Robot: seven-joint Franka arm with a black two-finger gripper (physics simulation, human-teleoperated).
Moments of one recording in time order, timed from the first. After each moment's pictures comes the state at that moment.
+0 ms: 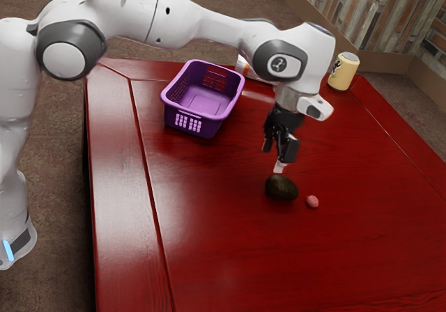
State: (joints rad) arm -0.20 0.25 0.08 -1.51 -0.18 1.68 0.00
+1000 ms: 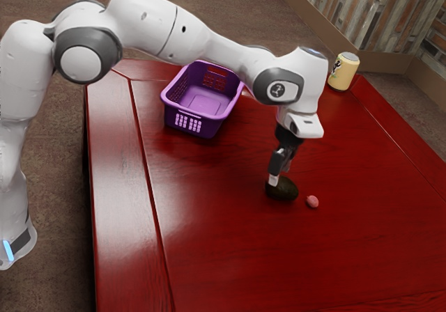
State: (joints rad) arm -0.03 0.34 -0.07 -1.55 -0.17 1.91 0.75
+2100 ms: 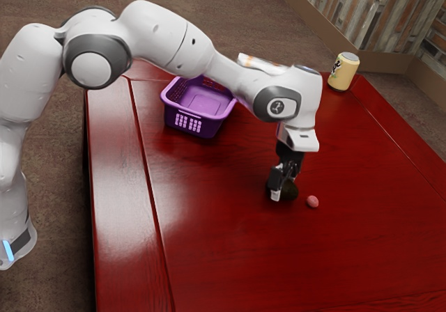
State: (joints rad) arm -0.02 0.40 -0.09 -1.59 -0.28 2.02 0.92
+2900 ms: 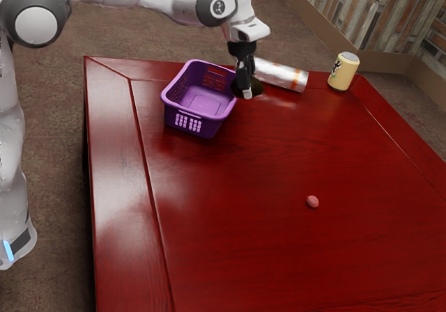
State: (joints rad) arm 0.02 -0.02 0.31 -1.83 -0.37 2.07 0.87
